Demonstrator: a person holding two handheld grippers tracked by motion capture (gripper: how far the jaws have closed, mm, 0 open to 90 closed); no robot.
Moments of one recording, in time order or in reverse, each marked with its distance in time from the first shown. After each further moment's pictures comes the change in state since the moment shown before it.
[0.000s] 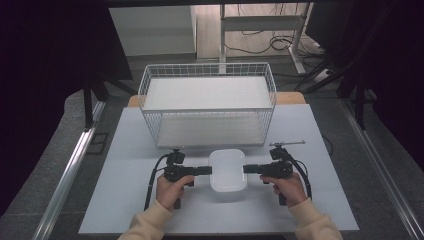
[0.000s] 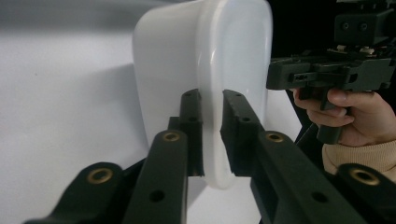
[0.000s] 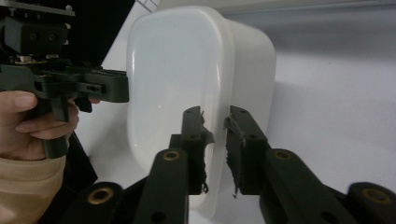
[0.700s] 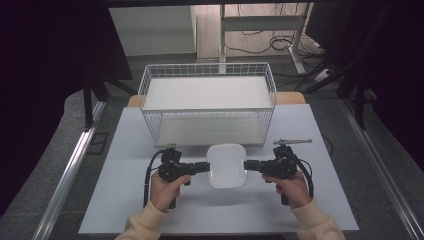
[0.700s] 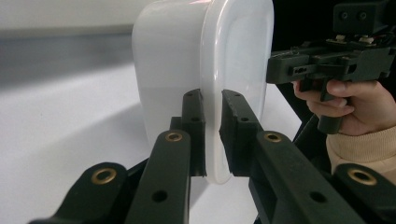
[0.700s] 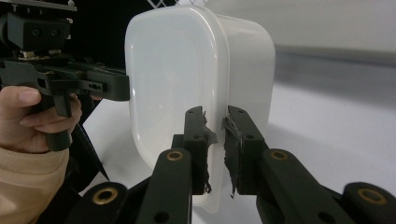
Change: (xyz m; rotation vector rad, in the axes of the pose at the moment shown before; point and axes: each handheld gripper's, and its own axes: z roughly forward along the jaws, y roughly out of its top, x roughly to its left) left arm -0.034 0.005 -0.026 -0.053 0.029 0.159; right arm 0.026 0.004 -0.020 -0.090 0.025 -0.127
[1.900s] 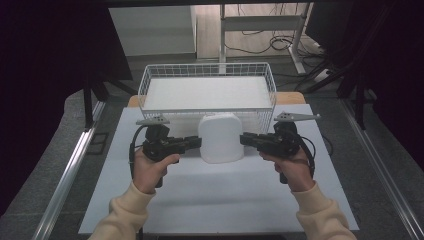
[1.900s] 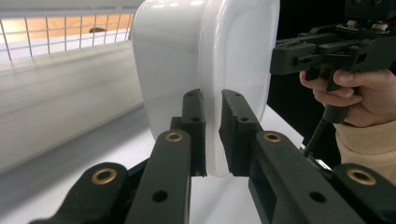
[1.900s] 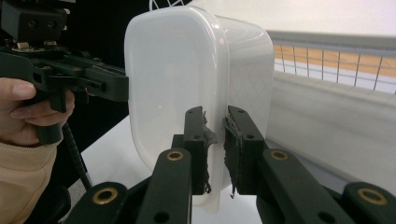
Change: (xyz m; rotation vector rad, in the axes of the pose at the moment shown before) left arm -0.041 0.065 -0.057 -0.087 0.050 0.212; right arm 0.060 0.066 -0.027 -0.149 -0.026 -0.236
